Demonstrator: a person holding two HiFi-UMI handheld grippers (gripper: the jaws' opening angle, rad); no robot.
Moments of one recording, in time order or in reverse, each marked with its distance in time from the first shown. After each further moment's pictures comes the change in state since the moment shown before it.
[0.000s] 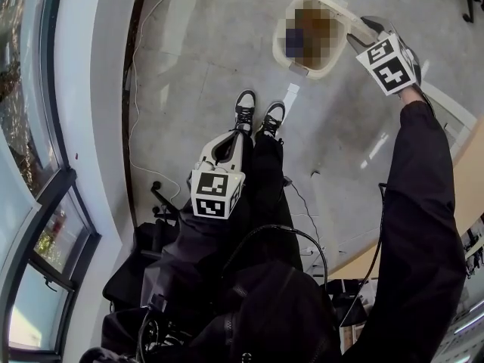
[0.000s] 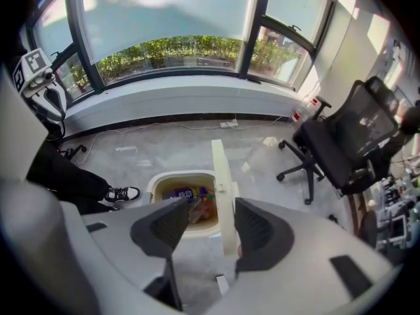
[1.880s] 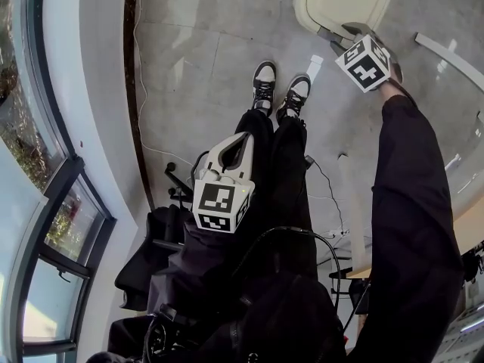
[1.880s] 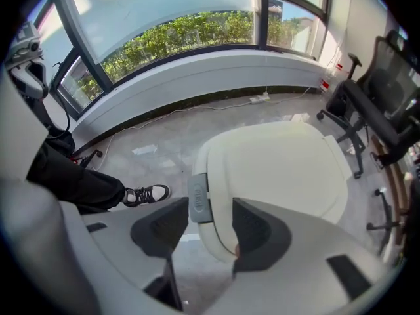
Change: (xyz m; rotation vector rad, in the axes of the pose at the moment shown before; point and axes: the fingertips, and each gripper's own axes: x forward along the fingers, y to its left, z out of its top) left arm 0.018 0.013 -0.088 -0.009 0.073 -0.002; right arm 0.159 0.189 -0.066 0.074 0.041 0.207
